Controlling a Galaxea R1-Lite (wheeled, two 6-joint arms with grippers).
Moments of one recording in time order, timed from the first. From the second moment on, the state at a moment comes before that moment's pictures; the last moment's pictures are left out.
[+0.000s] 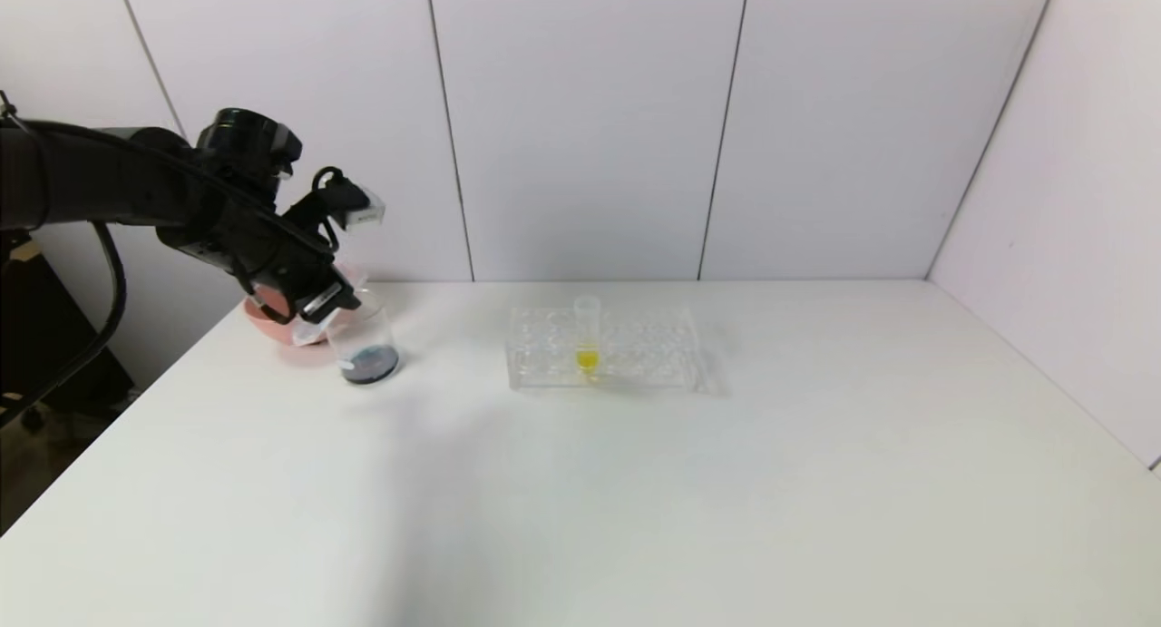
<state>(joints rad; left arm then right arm) -0.05 2.00 -1.72 0.50 -0.10 0.70 0.00 0.00 0.00 0.00 -0.04 0.09</state>
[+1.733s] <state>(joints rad) 0.07 1.59 -0.71 -0.80 0.08 -0.04 0.00 0.00 0.00 0.00 -0.04 0.09</state>
